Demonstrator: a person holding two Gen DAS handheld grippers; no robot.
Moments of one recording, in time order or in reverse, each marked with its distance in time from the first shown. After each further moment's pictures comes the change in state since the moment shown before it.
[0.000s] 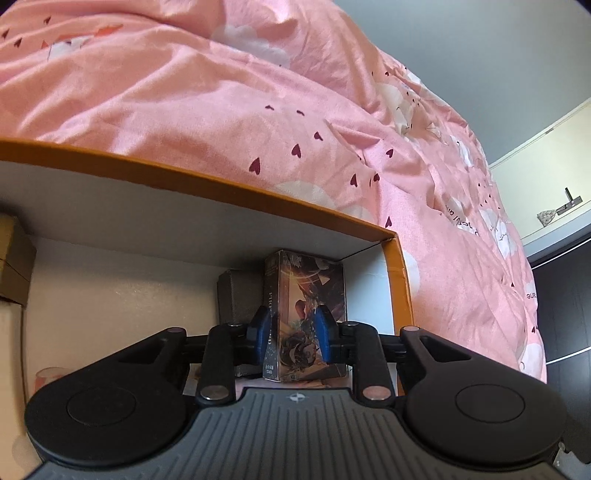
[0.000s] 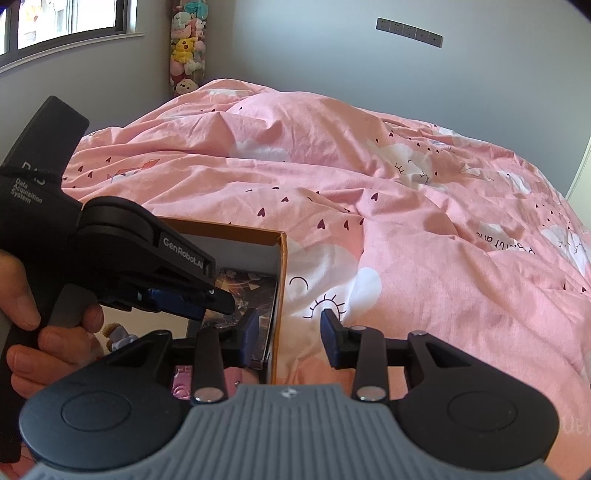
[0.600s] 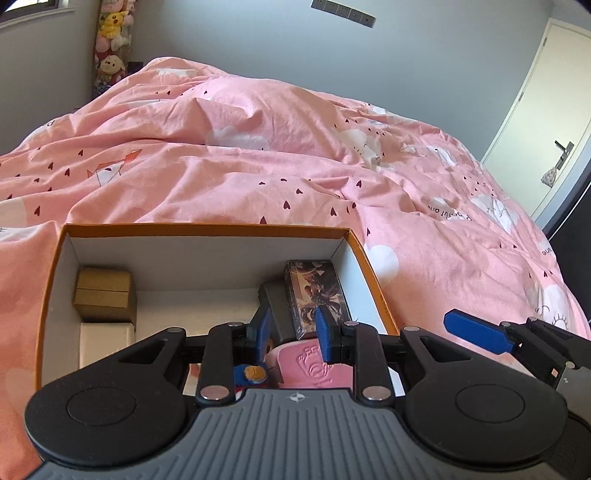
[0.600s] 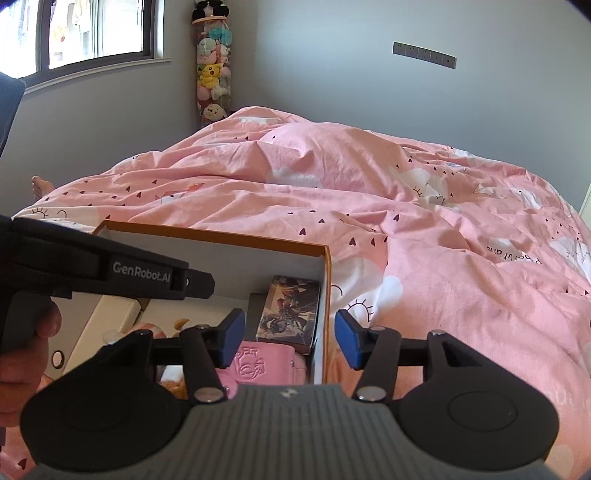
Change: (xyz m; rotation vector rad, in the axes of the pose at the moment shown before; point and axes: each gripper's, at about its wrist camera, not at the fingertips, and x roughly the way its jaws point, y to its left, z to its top) left arm -0.114 -0.037 -0.064 0.290 -0.212 0.143; right arm -0.074 0.023 -0.016 0.006 -0.079 0.083
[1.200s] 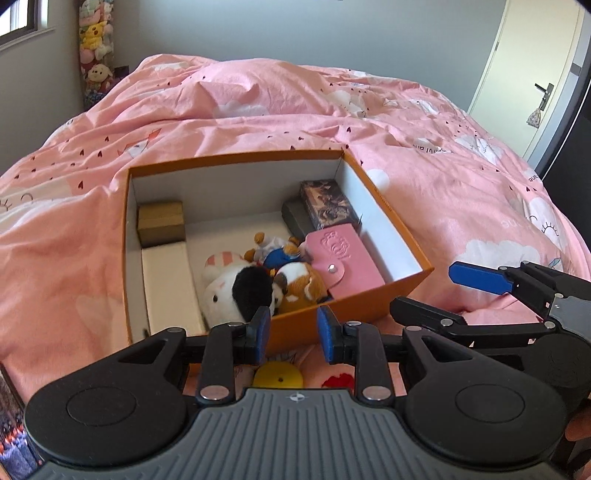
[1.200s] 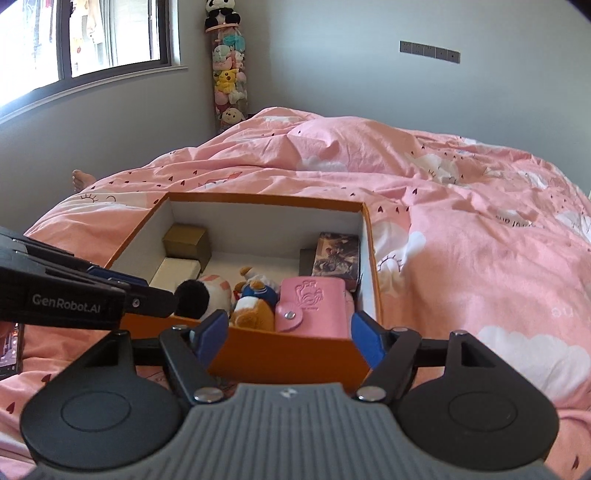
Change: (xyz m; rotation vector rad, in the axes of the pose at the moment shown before) left arm -0.079 0.026 -0.080 0.127 0.083 0.019; right arm -0.065 0.037 -0.065 0.049 0.003 0.074
